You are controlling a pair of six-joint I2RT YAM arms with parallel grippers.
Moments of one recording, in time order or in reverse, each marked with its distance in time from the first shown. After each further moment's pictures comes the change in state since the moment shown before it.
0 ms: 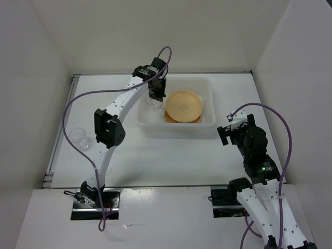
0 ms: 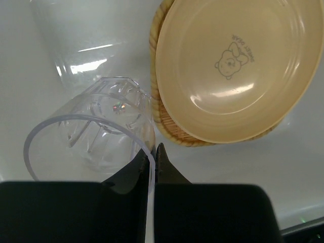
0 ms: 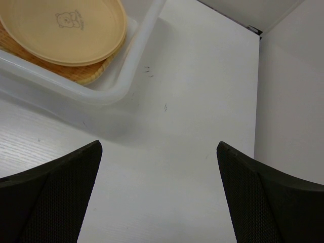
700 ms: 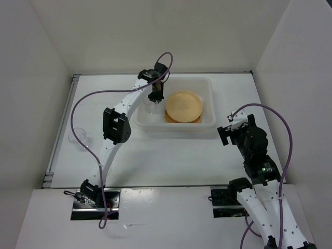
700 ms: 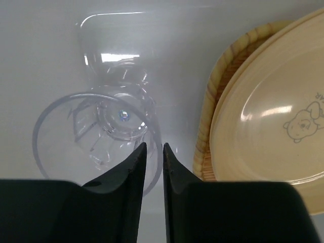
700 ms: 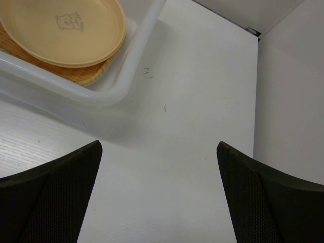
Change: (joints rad) left arm 0.007 0.222 0.170 -0.037 -0.184 -0.011; right arm 0.000 -0.009 0.000 0.000 0.000 0.000
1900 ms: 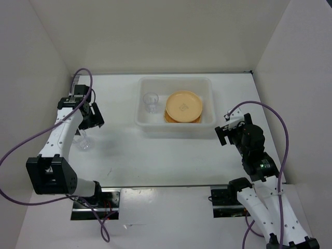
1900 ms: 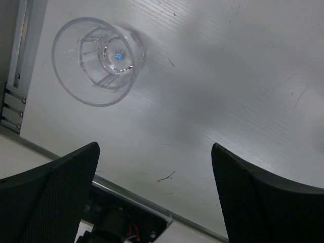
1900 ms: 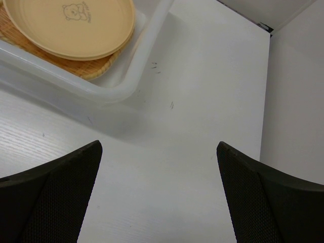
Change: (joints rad) left arm 0.500 -1.145 -1.303 0.059 -0.139 -0.037; right arm 0.025 0.046 0.000 0.001 0.000 0.000
